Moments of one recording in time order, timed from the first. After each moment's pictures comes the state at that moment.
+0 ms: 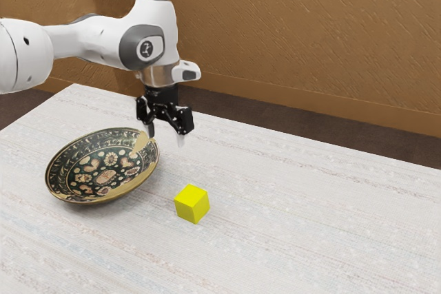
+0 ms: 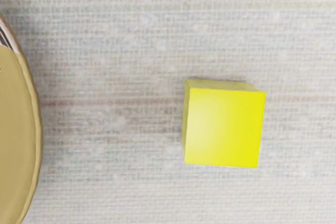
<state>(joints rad) -0.04 0.24 -0.04 -1.68 -0.01 1.74 -0.06</state>
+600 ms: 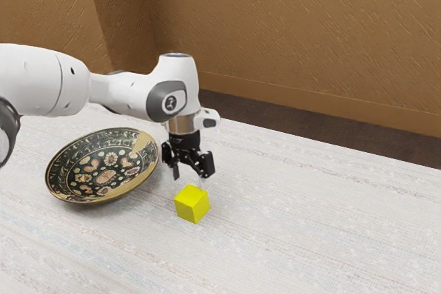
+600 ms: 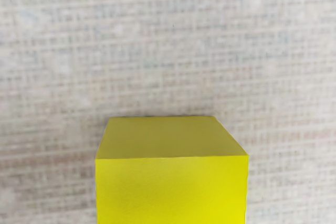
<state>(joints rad) -0.04 0.39 -0.09 -1.80 -0.07 2.00 -0.01</state>
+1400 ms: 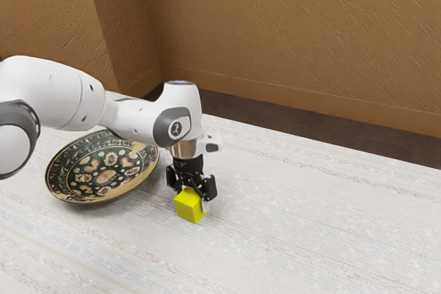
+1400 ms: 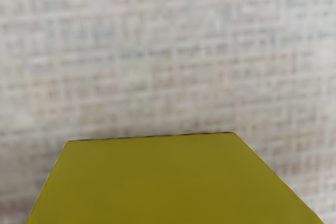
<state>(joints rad) -0.04 0.49 -0.09 -1.84 -0.10 2.09 0.05</state>
